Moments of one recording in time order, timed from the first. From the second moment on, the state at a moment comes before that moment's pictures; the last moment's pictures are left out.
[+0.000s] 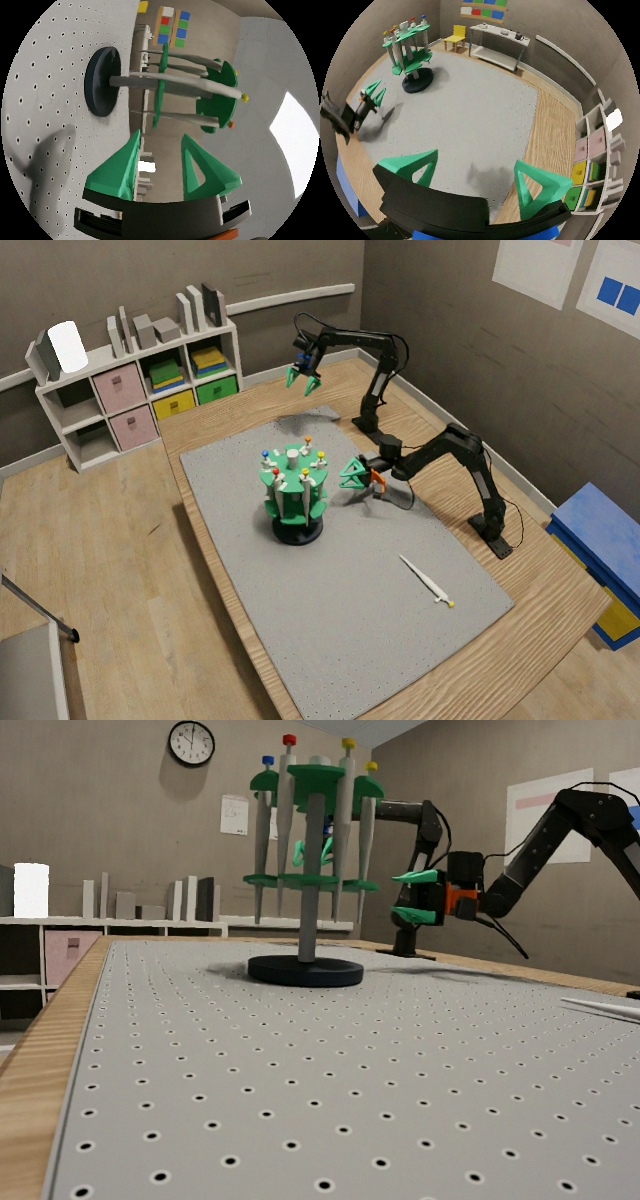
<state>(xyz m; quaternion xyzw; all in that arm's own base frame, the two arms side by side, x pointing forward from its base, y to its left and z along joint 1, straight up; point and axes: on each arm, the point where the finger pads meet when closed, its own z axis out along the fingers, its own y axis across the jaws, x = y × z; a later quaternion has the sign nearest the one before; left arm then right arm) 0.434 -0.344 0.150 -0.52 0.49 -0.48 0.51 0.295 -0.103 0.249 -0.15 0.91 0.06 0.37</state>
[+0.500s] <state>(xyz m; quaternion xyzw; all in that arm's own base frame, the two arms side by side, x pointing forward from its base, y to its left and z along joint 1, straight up) 0.447 -0.343 0.151 -0.52 0.49 -0.48 0.52 0.295 -0.103 0.249 -0.15 0.91 0.06 0.37</state>
